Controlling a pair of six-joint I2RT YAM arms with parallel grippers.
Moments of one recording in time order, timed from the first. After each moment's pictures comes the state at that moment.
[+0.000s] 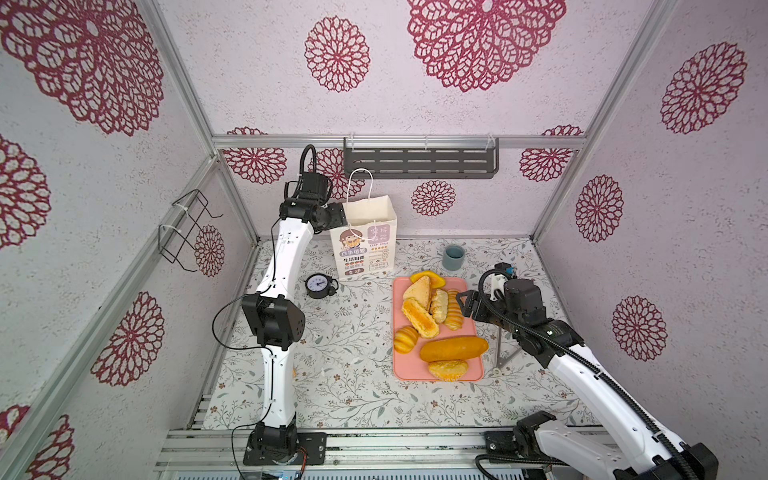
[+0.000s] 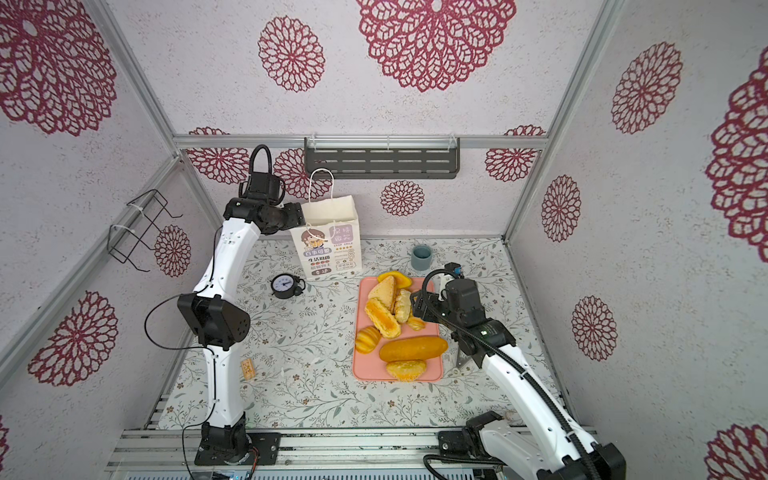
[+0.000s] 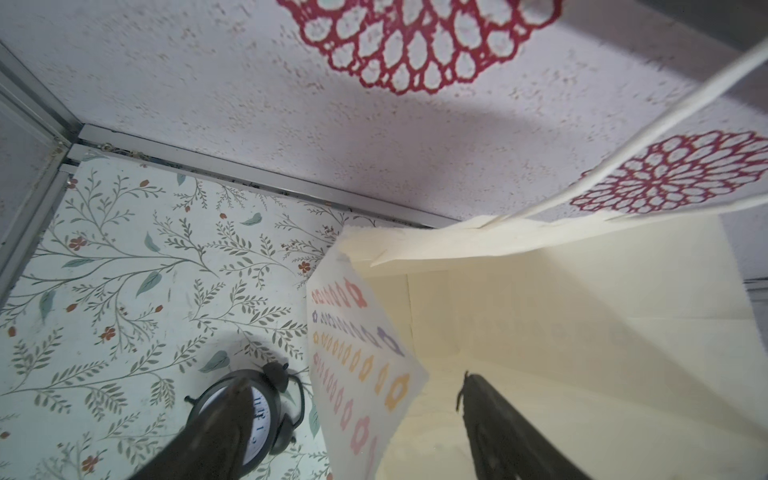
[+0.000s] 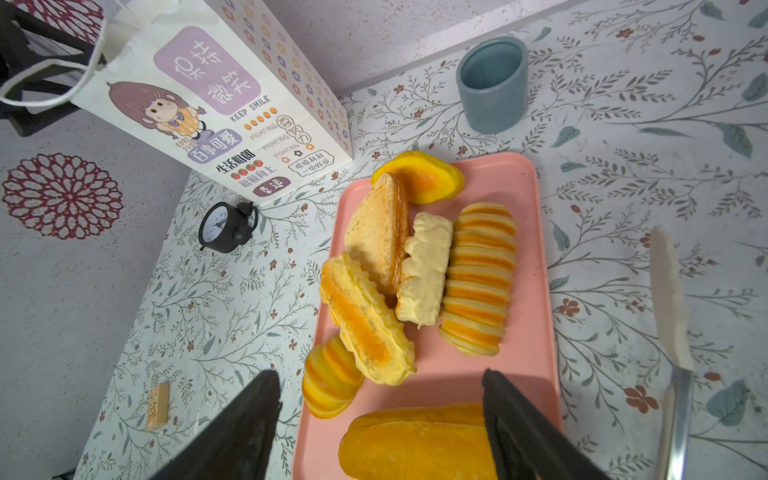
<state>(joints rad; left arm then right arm) -0.17 2.24 2.52 -1.03 -0.08 -0.40 0.40 0.99 0.87 -0.45 -0.07 0.54</state>
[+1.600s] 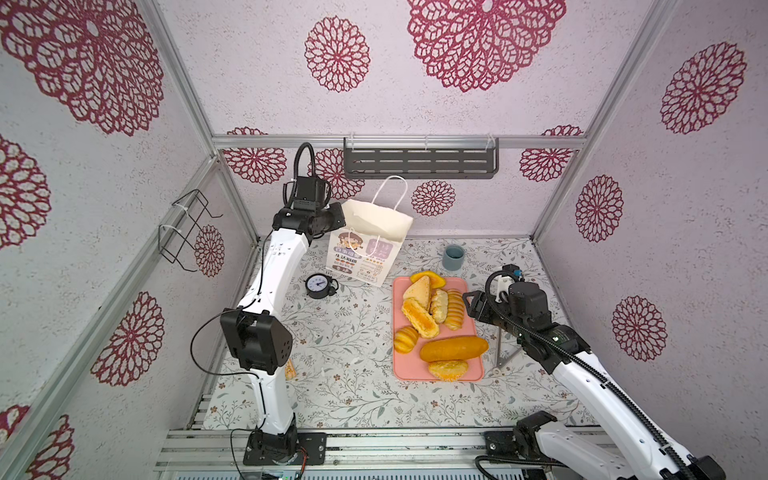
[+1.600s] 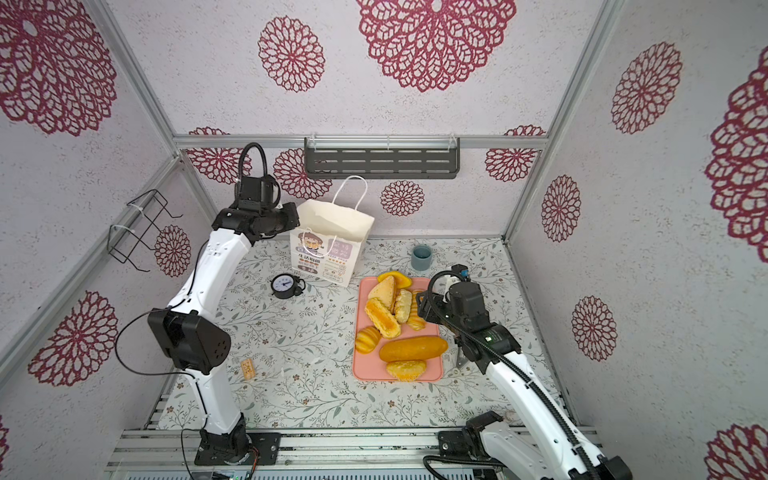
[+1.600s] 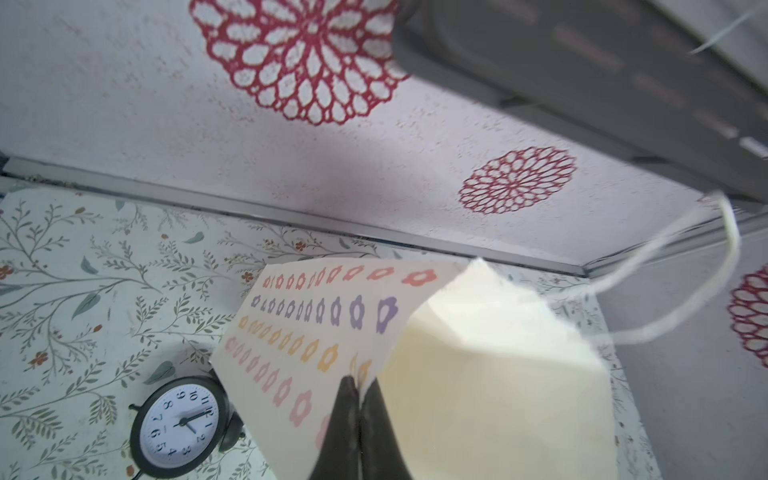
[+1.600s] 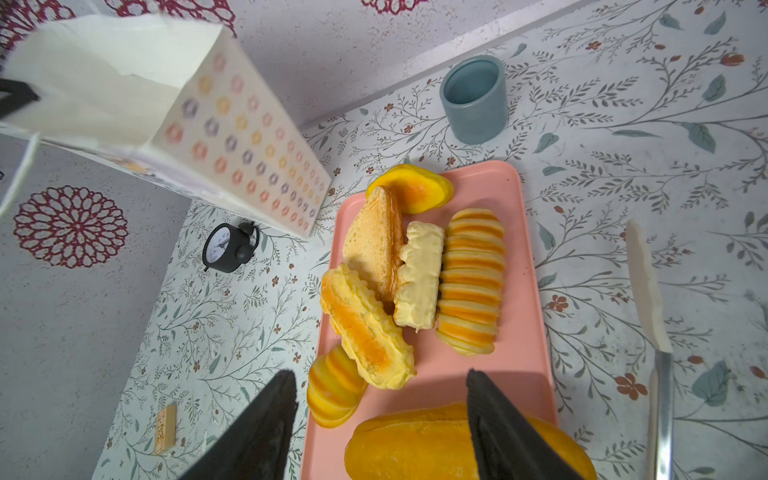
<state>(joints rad) -0.20 1.89 2.11 -0.77 0.04 -0.40 0.41 0.94 0.86 -0.46 -0.03 0.59</state>
